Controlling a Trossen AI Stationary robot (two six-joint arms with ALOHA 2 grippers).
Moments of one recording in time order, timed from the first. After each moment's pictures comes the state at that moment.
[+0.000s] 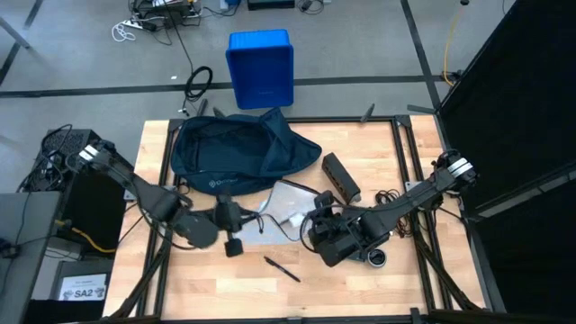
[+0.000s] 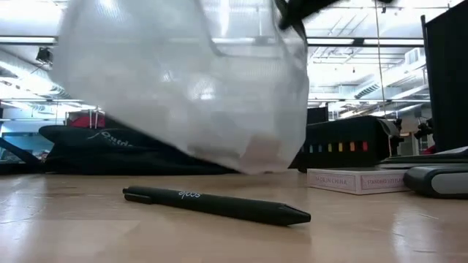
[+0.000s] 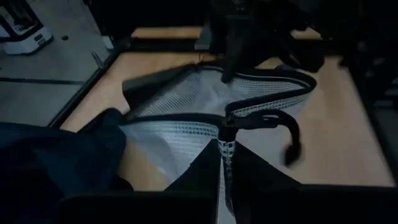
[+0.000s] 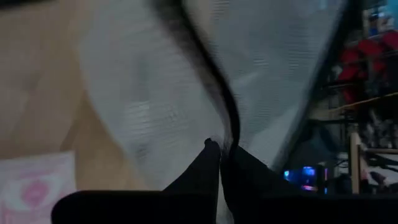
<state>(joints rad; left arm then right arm) -0.59 1.22 1.13 -0.51 -0.75 -0.37 0.52 1.71 1.49 -0.83 0.82 -0.18</state>
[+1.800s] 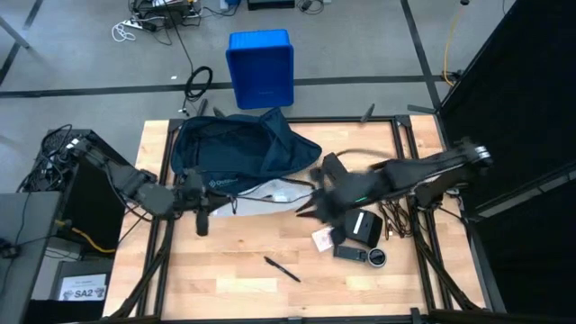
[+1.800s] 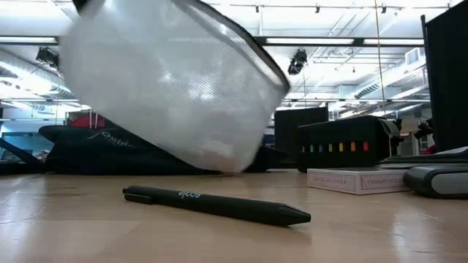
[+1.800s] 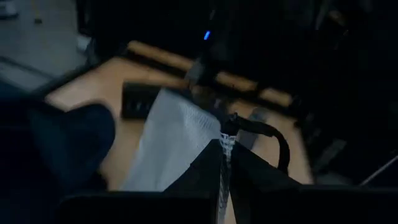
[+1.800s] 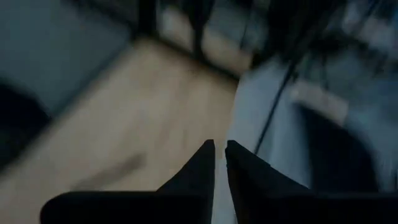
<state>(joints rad) -0.57 0.76 0.81 -0.32 -0.69 -0.51 0.31 1.47 1.57 -0.54 0.16 -0.31</state>
